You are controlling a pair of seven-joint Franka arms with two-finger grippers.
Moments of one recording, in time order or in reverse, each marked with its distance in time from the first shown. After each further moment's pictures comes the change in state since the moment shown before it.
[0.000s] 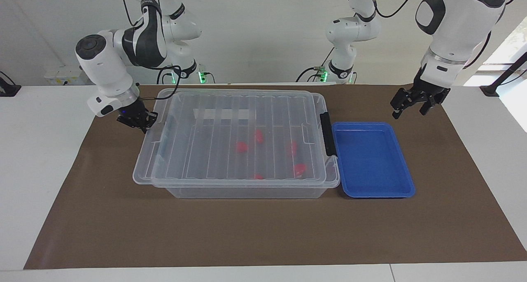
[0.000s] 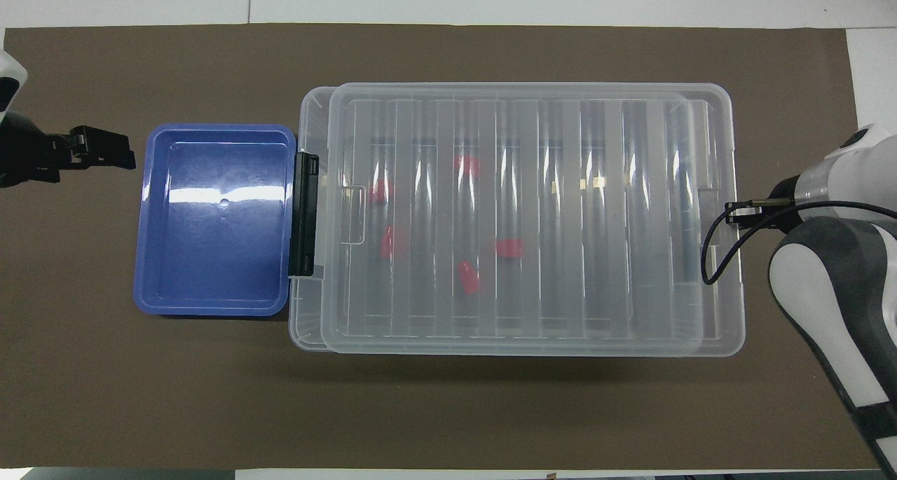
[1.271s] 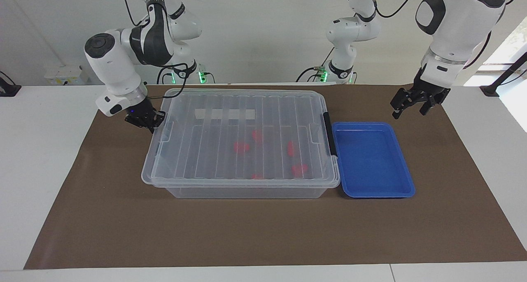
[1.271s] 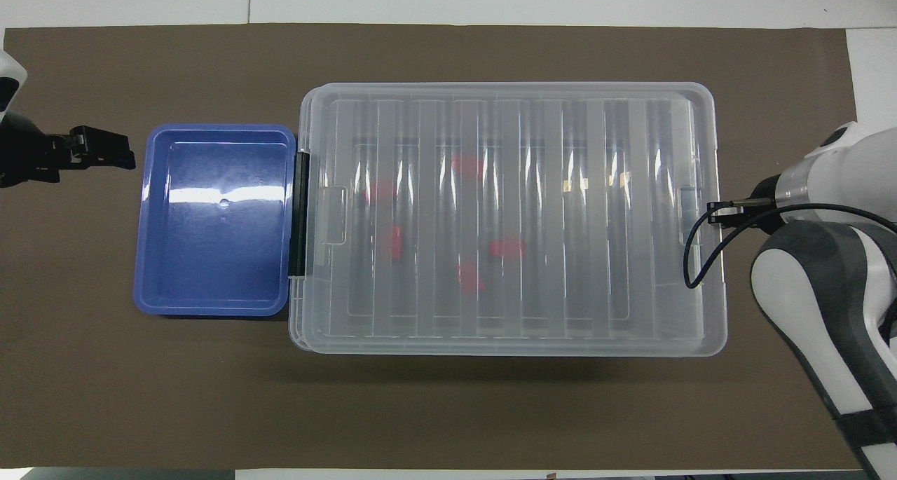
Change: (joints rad) left arm 0.000 0.000 0.000 0.000 0.000 0.000 0.000; right arm 0.037 -0.002 0.003 0.003 0.015 0.000 0.017
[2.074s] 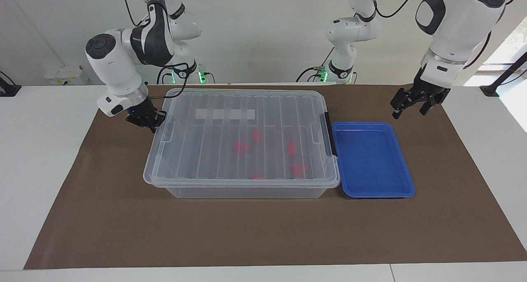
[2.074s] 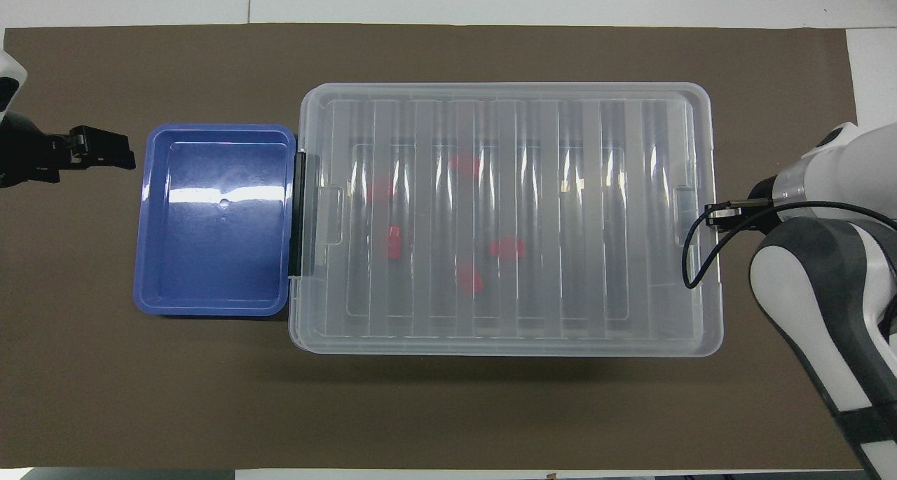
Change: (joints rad) left arm 0.000 0.000 0.000 0.000 0.000 0.000 0.000; right arm 0.004 0.015 0.000 0.036 0.002 -0.073 0.008
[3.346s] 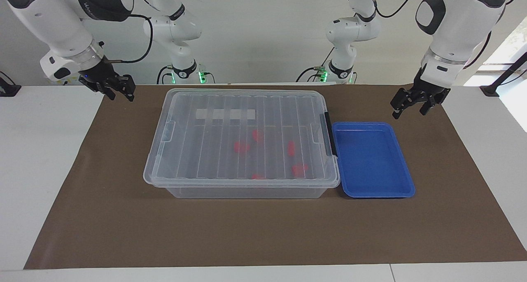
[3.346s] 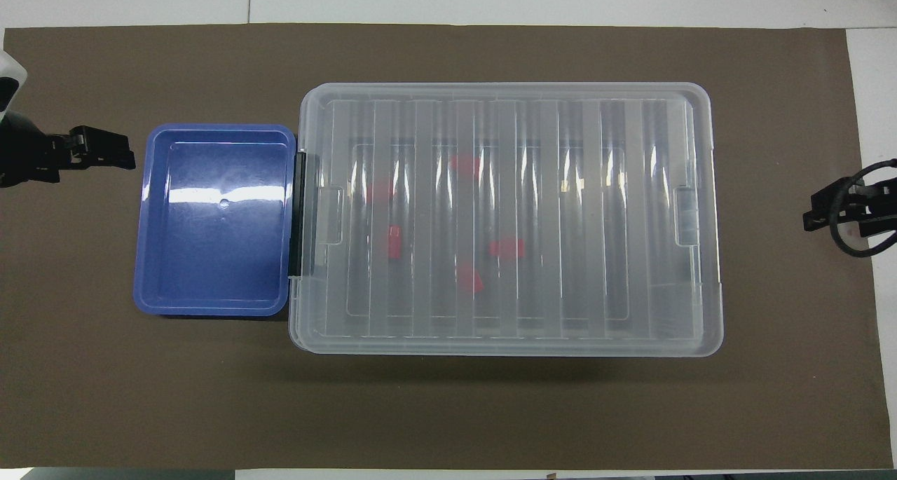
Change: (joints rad) left arm 0.000 0.000 0.000 0.000 0.000 0.000 0.000; right arm -0.105 0.025 -0.008 0.395 -0.006 -0.467 0.011
